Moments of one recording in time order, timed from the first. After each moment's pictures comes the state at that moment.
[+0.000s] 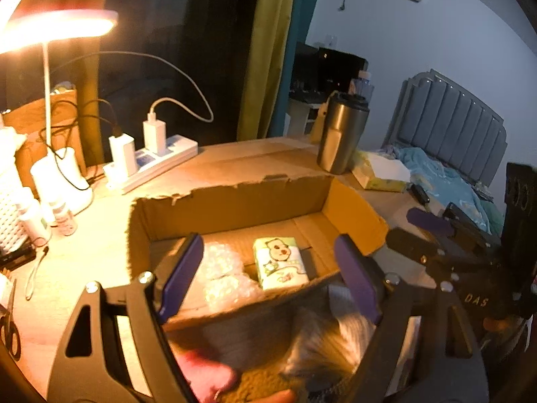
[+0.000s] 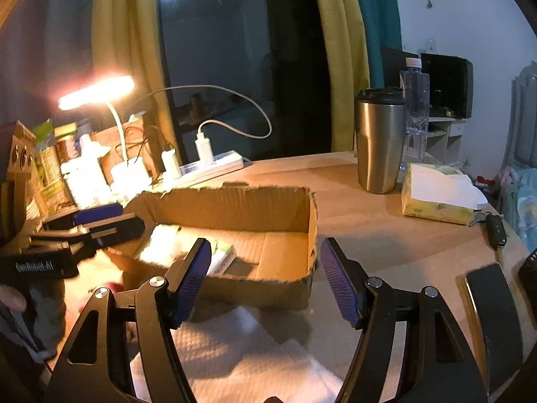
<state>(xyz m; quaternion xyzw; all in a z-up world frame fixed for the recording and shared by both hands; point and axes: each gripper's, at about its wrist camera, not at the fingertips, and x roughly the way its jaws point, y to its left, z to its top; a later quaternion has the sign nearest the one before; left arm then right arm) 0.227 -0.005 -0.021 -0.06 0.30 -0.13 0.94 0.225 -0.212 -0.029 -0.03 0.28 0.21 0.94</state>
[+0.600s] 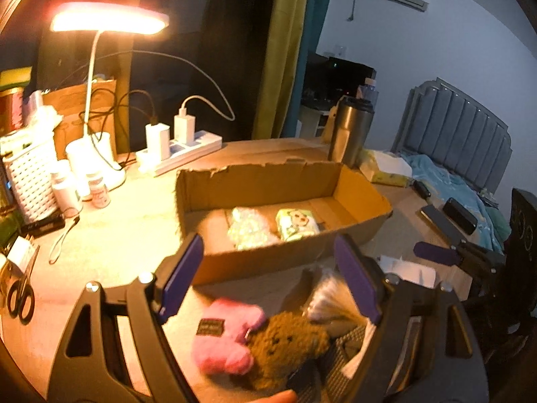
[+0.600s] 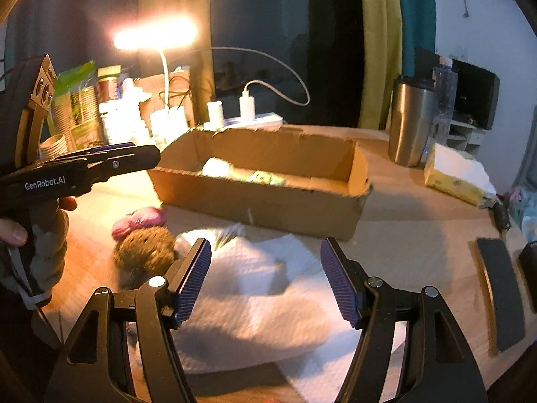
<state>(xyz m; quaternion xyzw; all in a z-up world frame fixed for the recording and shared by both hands) 0.169 0.028 -0.026 -0.07 0.28 -0.11 0.95 0.157 -0.187 -0.055 -0.09 0.31 0.25 0.91</state>
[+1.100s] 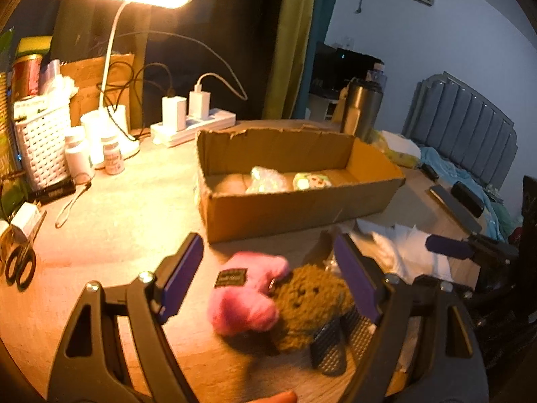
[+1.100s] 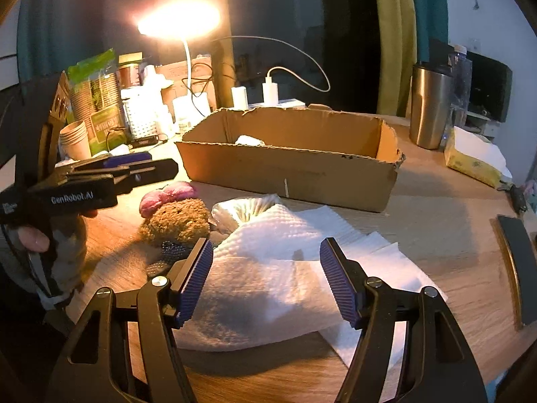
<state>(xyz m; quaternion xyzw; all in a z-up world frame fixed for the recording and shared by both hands) 0.143 0.041 -0.058 -0.07 0.30 -0.10 0.95 0.132 -0.176 -0.069 -0.08 0.33 0.28 0.90</state>
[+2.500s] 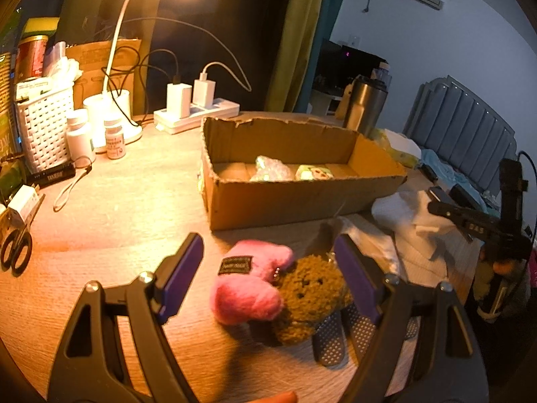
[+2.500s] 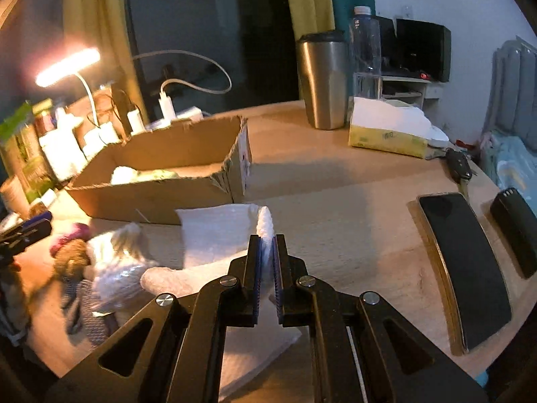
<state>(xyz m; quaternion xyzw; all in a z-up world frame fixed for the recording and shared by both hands) 0.143 0.049 -0.067 -0.09 0.32 -0.10 0.94 0.208 -0.273 -0.067 -0.04 0.35 0.15 0.92</state>
